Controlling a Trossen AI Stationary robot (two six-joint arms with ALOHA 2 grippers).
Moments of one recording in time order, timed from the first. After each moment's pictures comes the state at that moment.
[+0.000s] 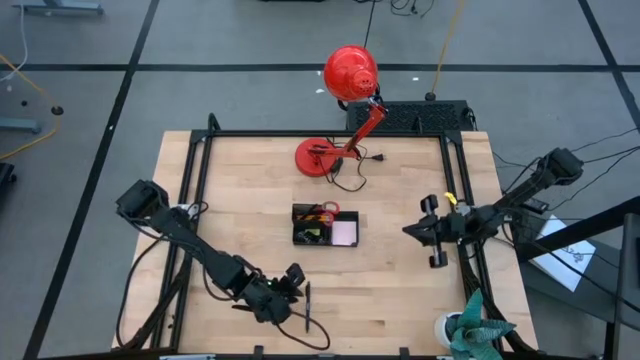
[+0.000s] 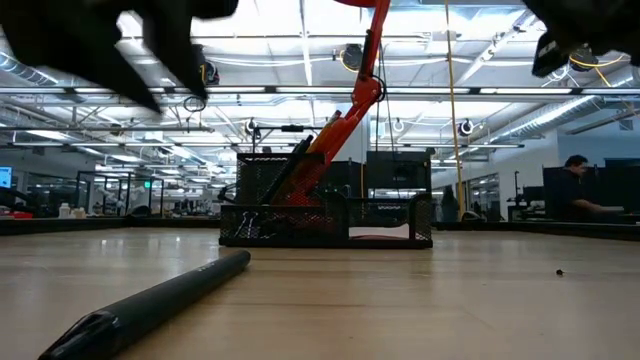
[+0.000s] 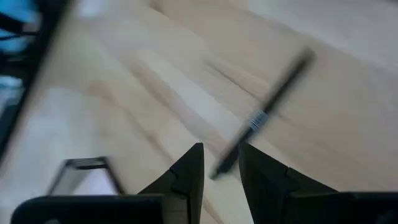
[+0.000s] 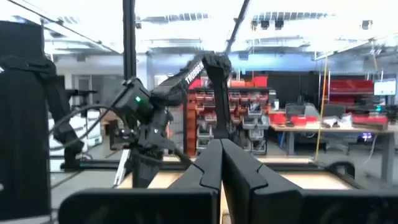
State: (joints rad) left arm -0.63 1.73 1.10 -0.25 -0.31 0.48; right arm 0.58 0.69 0.02 1.00 0.51 -0.15
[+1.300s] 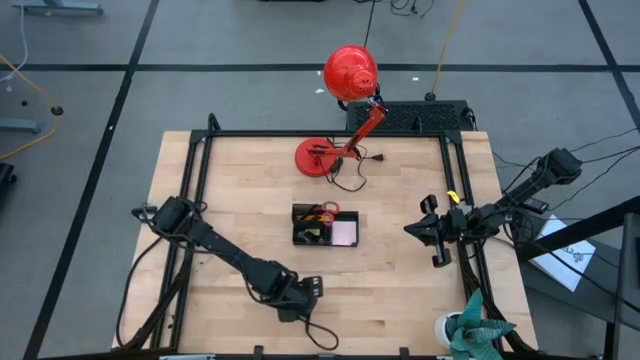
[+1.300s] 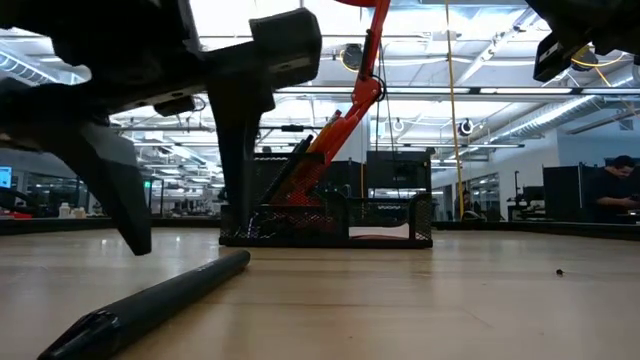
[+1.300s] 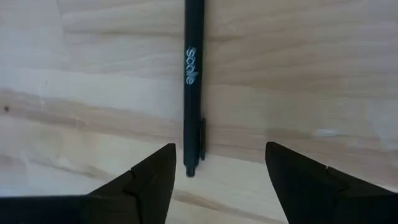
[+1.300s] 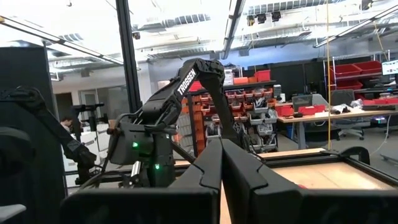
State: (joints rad) left arm -0.51 2.01 1.40 -0.68 -0.14 1.03; right arm 0.59 0.63 0.01 0.97 0.52 -0.04
